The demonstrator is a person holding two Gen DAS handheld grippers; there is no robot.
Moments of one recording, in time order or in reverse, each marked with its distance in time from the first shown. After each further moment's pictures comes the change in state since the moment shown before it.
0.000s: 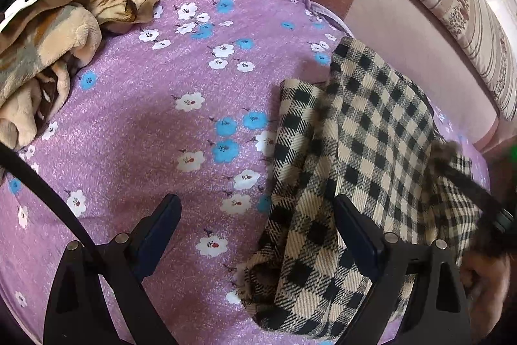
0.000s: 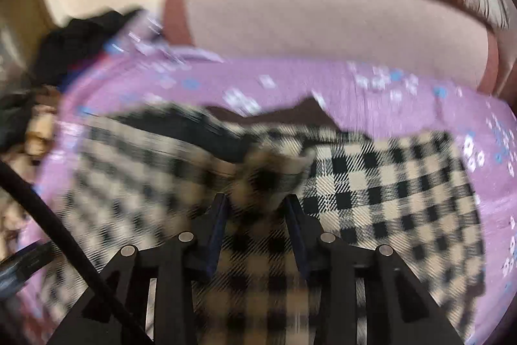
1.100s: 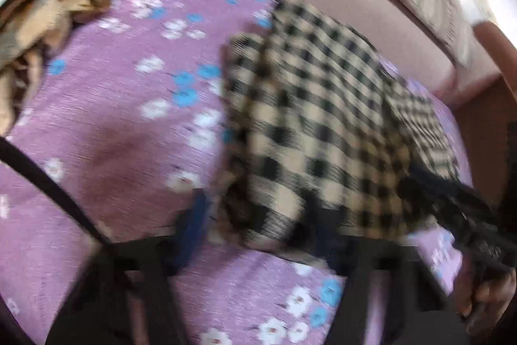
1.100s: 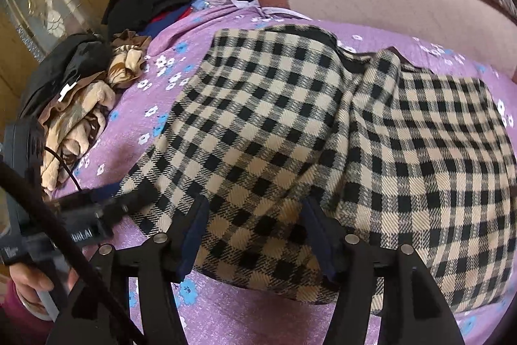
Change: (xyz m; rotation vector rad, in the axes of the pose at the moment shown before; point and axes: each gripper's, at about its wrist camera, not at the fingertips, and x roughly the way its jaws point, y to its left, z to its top) left arm -0.016 -0.005 -0.049 0.185 0.057 -0.216; right arm -0.084 0.066 -0.104 -0.124 0.026 0.256
